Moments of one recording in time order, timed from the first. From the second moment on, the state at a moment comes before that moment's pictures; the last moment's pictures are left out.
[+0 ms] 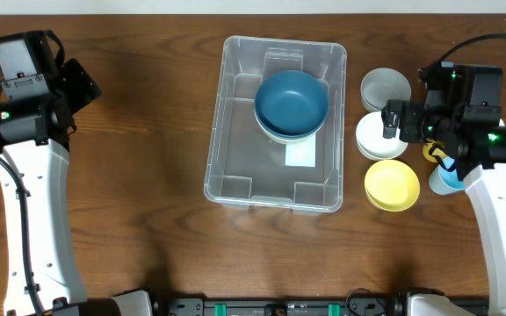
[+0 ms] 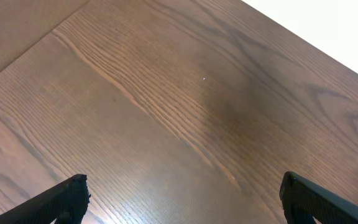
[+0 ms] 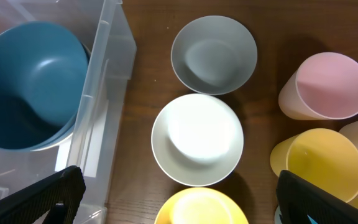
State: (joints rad) left arm 0.22 1.45 1.52 -0.92 -0.27 -0.38; right arm -0.03 1.34 1.23 -0.80 -0.12 0.04
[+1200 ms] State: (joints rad) left arm 0.22 1.45 1.52 -0.92 -0.27 -0.38; right arm -0.03 1.34 1.19 -1.11 -0.10 0.11
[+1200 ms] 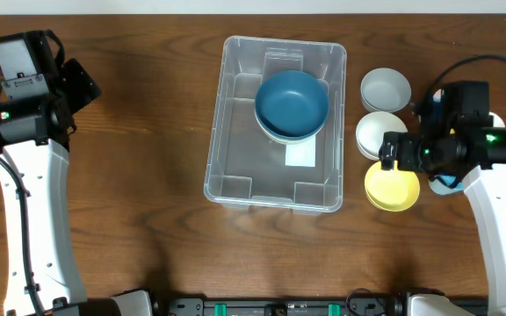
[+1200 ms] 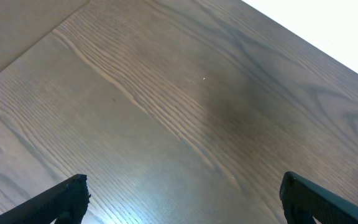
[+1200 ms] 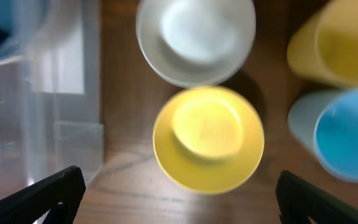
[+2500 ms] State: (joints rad) left arm 0.22 1.45 1.52 -0.92 -0.27 -0.38; right arm -0.17 1.34 0.73 -0.74 -0.01 0.46
